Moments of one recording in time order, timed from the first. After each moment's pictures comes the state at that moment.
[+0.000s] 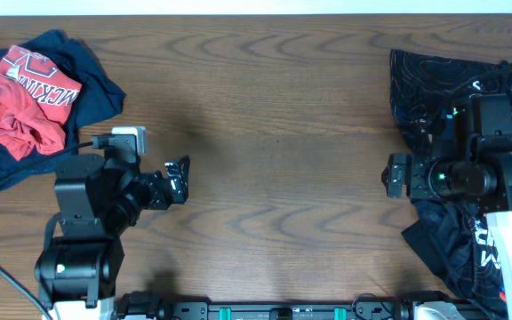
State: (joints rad) left arm 0.01 0.78 0.89 -0.76 0.32 -0.15; right arm 0.07 1.20 1.38 -1.44 -0.12 0.17
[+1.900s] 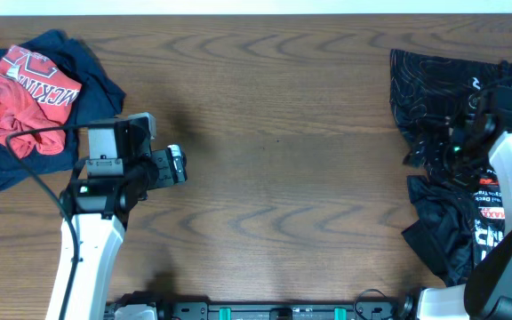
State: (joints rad) left arm 0.01 1.15 0.89 -0.75 0.20 -0.20; right arm -0.30 1.61 1.19 -1.07 -0.22 0.13
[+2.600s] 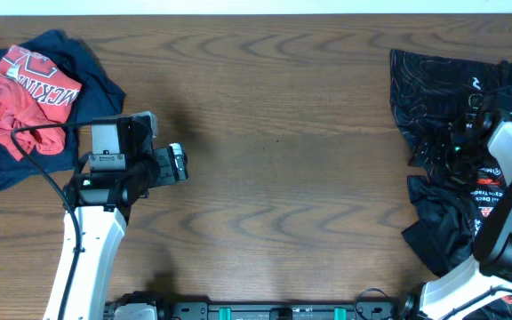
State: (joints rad) left arm 0.01 1.18 0.89 -0.73 0.20 -0.20; right arm -0.37 1.86 1.19 -0.90 -0.22 0.10
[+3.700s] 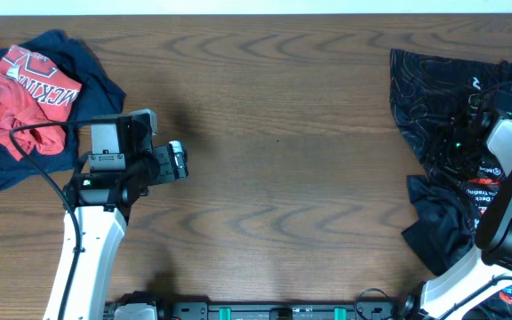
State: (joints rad) left arm 0.01 1.18 0.89 -0.71 0.20 -0.20; right arm -0.38 1.94 1.21 -0.78 -0.18 0.07
